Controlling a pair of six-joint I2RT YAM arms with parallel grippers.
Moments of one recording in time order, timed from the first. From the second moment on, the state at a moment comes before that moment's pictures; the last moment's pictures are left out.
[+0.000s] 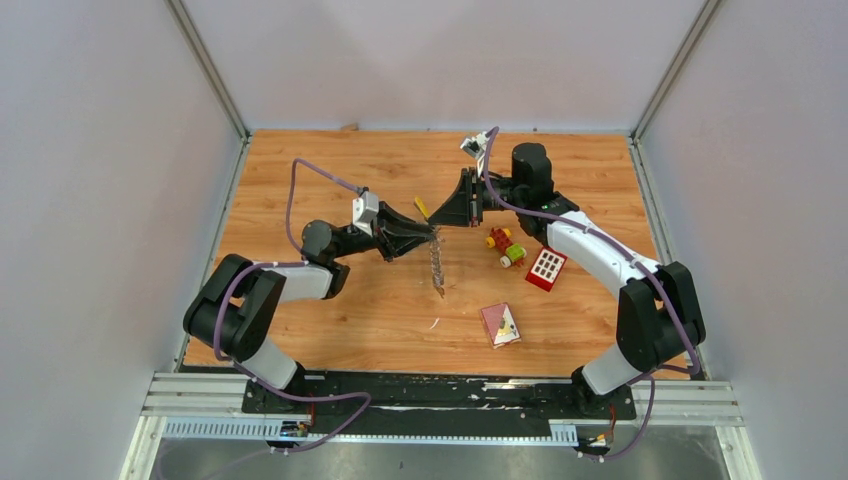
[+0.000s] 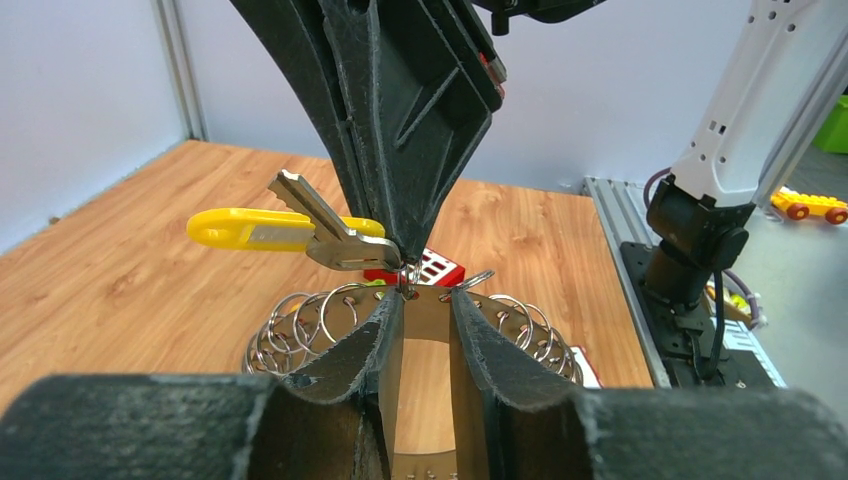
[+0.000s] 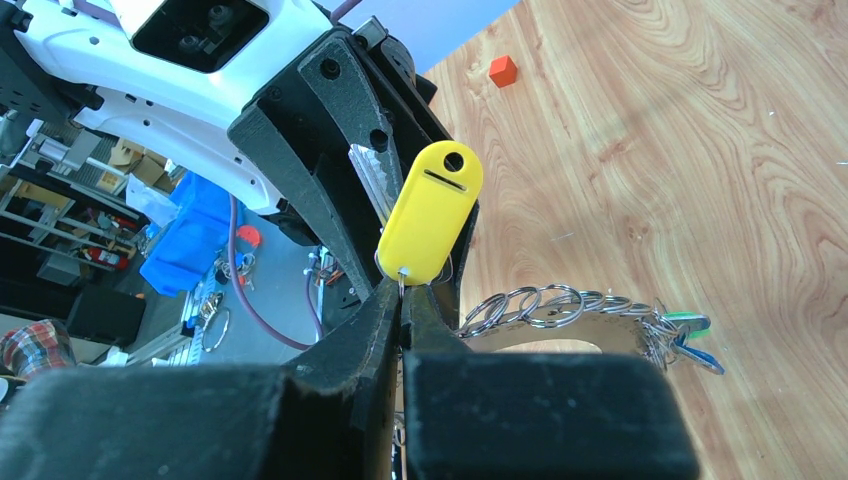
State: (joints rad) left arm -0.45 1.58 0.57 1.48 0.95 -0.46; right arm 0.44 1.55 1.14 0.22 -1.08 0.48
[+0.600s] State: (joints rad) left arm -0.42 1.57 0.57 1.48 0.98 -0.46; right arm 0.44 1.55 1.13 0.22 -1.08 0.48
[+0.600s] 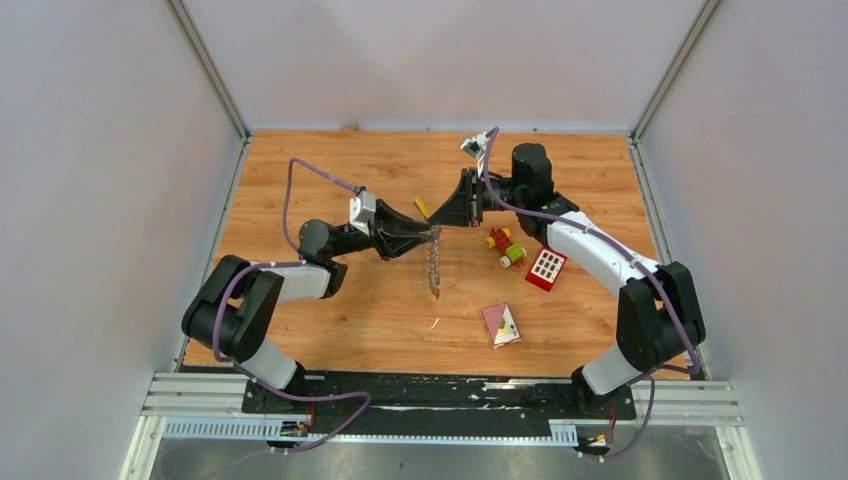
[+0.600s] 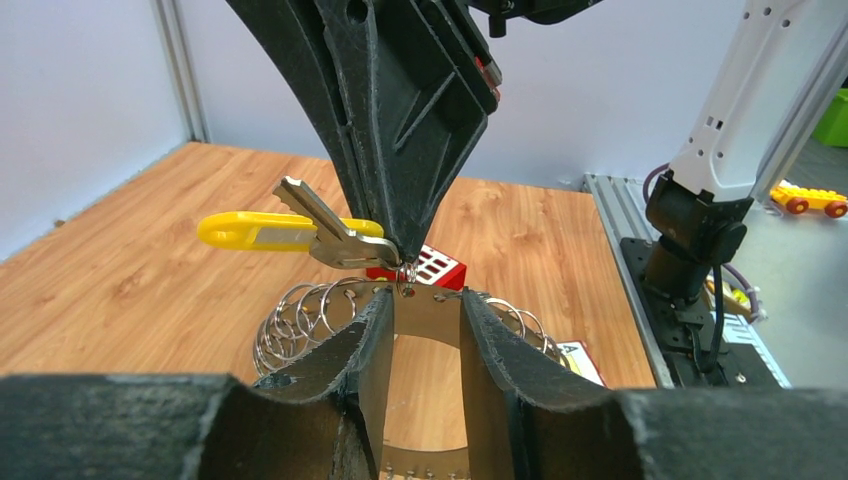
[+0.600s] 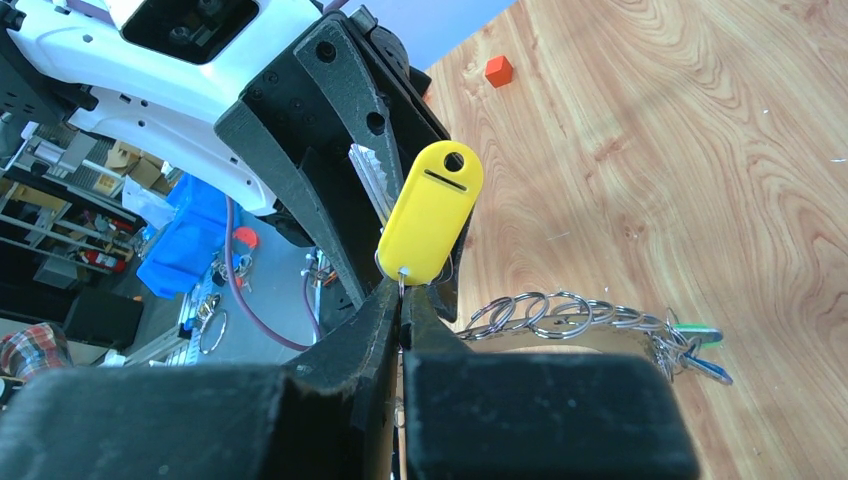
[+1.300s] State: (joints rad) left arm -0.43 1.60 0.61 1.48 0.97 -0.50; right arm 0.44 1.55 1.13 0.23 -1.08 0.48
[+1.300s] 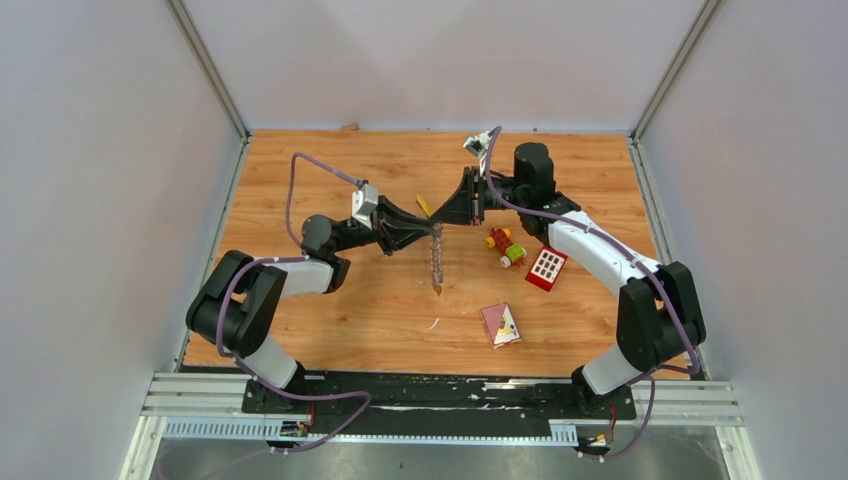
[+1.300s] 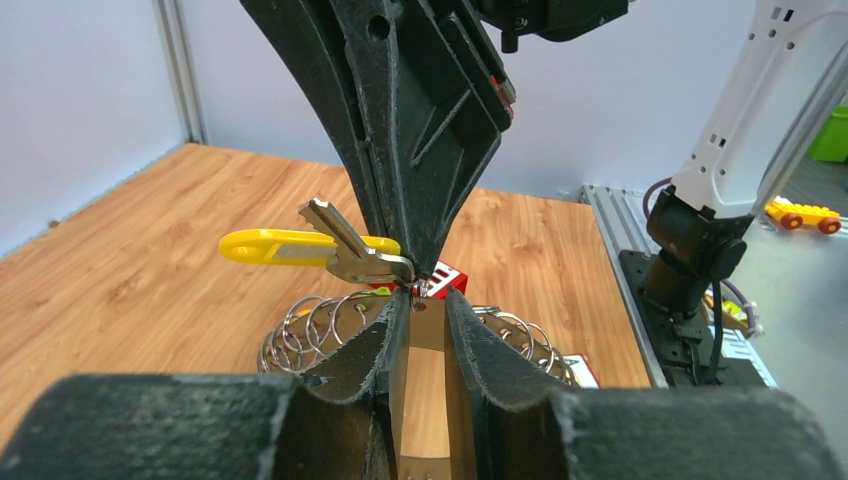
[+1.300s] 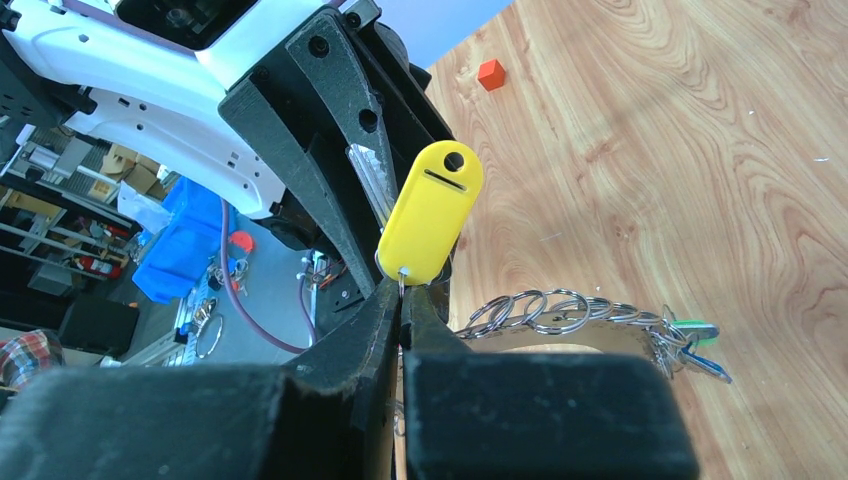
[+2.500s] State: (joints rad) left arm -0.45 1.59 0.61 1.48 0.96 -0.60; right arm 0.43 1.54 1.12 0.26 -1.14 0.47
